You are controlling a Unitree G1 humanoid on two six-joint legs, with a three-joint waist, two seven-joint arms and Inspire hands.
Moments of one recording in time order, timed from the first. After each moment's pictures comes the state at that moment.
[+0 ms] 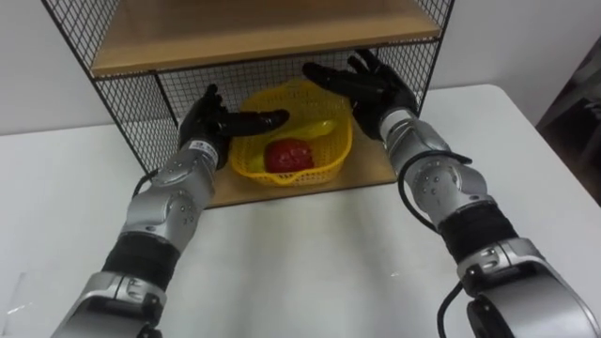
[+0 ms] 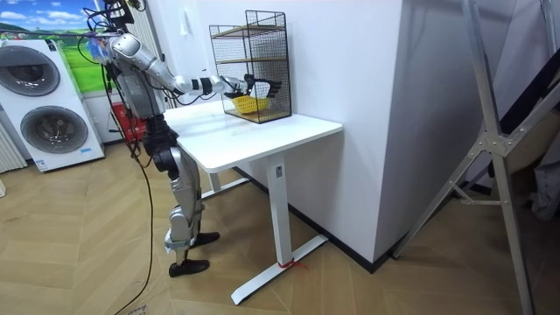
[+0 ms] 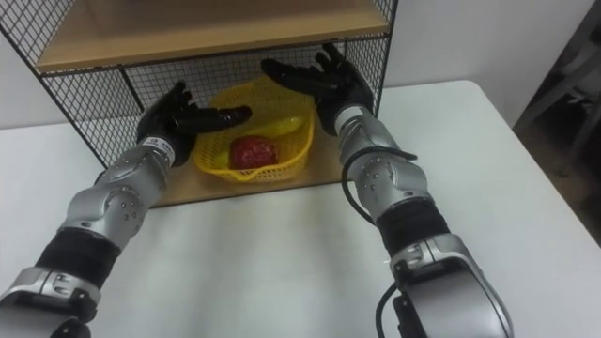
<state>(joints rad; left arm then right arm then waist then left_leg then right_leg) -0.57 0.14 -0.07 0.65 -0.56 0.22 0.19 -0.68 -0.18 0.17 0.70 0.82 0.12 -0.13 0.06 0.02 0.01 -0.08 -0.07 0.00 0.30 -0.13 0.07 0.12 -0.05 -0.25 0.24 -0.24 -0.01</state>
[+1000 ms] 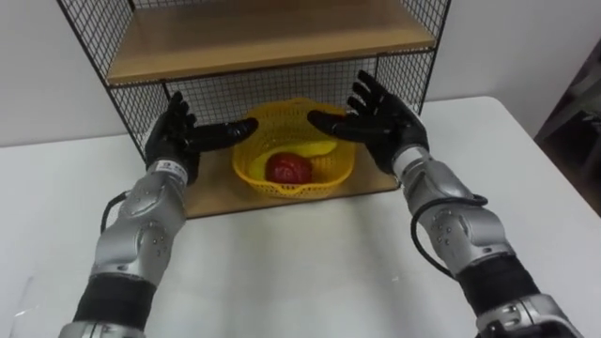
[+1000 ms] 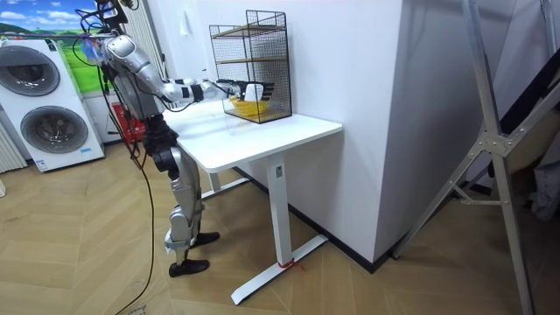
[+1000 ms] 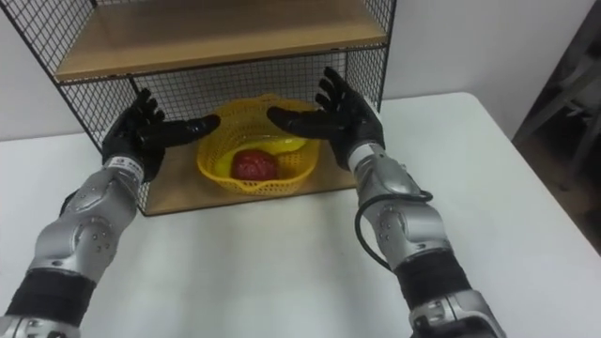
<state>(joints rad) -0.30 0.15 0.03 0.35 -0.43 0.19 0.14 -0.38 -0.22 0.17 0.38 0.52 0.13 -0.02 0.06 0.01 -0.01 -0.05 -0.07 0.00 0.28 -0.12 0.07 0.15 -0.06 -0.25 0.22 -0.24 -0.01</state>
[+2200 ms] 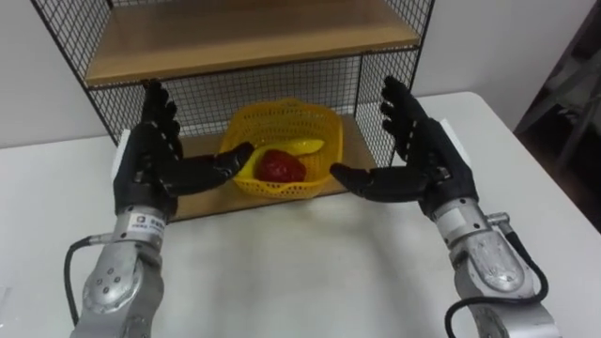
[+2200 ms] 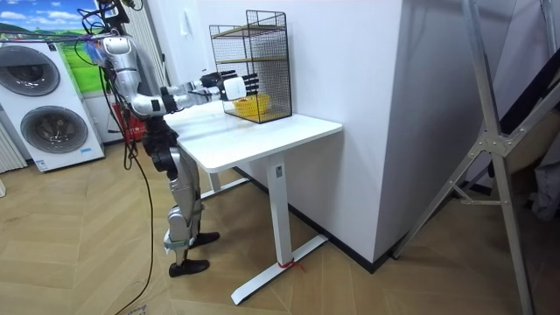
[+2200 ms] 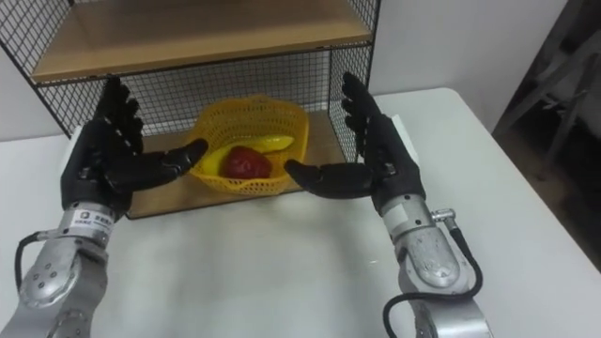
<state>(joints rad) 0.13 0.15 -0.02 -0.10 -0.32 -0.10 0.05 0.07 -0.26 0.10 -0.06 0.17 -0.07 0.07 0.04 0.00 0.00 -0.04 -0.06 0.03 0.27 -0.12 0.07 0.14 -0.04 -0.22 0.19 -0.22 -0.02</state>
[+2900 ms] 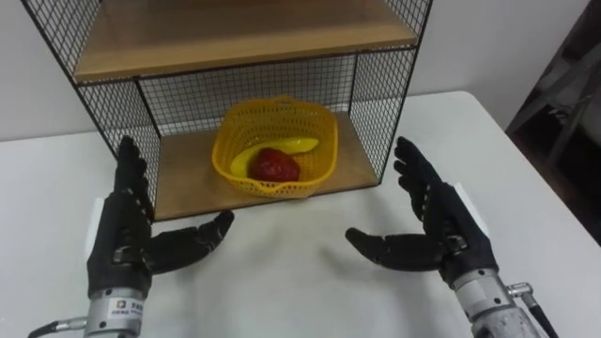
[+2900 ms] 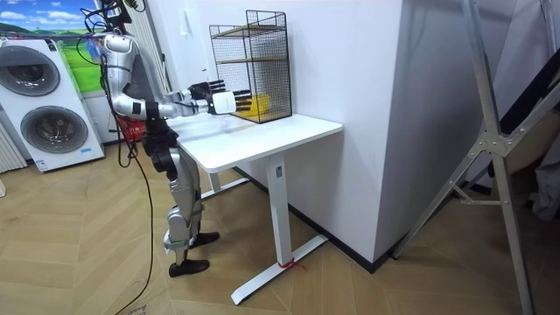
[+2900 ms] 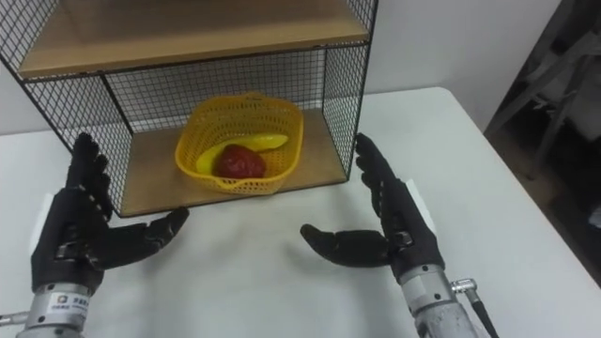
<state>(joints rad) 0.42 0.16 -0.04 -0.14 -0.02 -0.32 0.19 0.34 -0.26 0.06 -0.09 0.06 -0.25 0.06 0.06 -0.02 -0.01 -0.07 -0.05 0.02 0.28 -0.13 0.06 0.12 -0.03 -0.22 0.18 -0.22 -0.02</state>
